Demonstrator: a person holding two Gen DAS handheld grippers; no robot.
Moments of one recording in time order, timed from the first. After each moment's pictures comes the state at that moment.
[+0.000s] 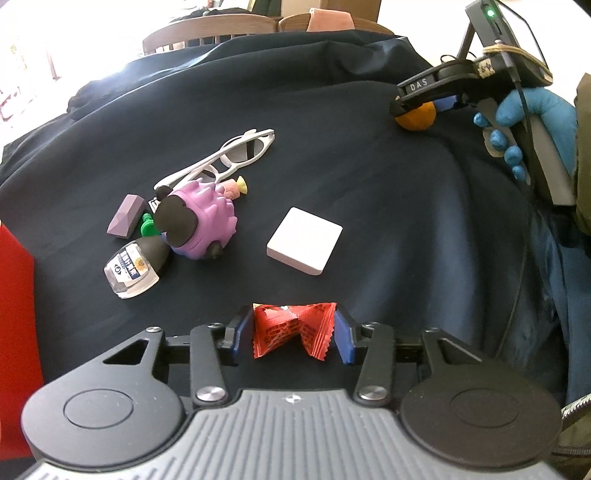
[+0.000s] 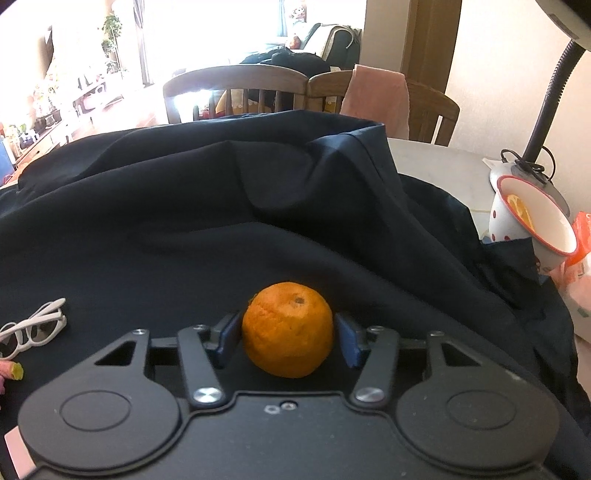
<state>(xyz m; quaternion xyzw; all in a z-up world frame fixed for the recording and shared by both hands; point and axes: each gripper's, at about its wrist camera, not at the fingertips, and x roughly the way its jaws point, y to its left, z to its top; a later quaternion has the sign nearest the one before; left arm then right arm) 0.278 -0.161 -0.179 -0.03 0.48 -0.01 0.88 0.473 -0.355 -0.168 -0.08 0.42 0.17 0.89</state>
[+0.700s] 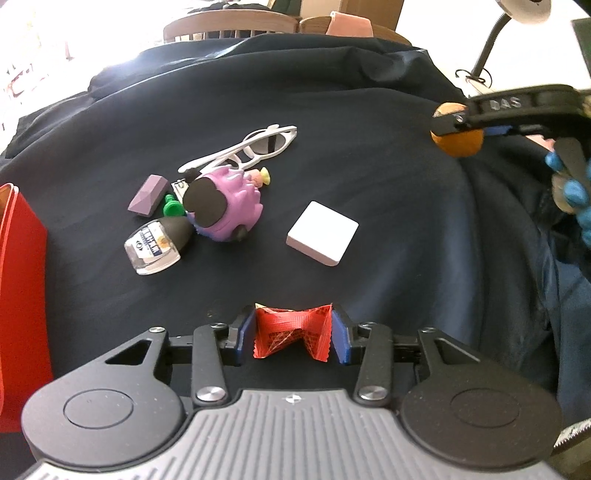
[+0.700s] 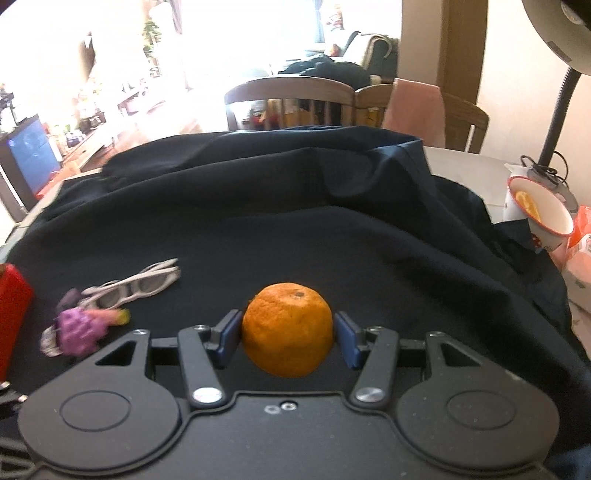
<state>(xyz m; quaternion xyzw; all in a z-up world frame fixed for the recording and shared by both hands) 0.266 -0.149 -0.172 -0.07 0.48 0.00 0.87 0.389 -0.357 -0.120 -0.06 0.42 0.25 0.87</state>
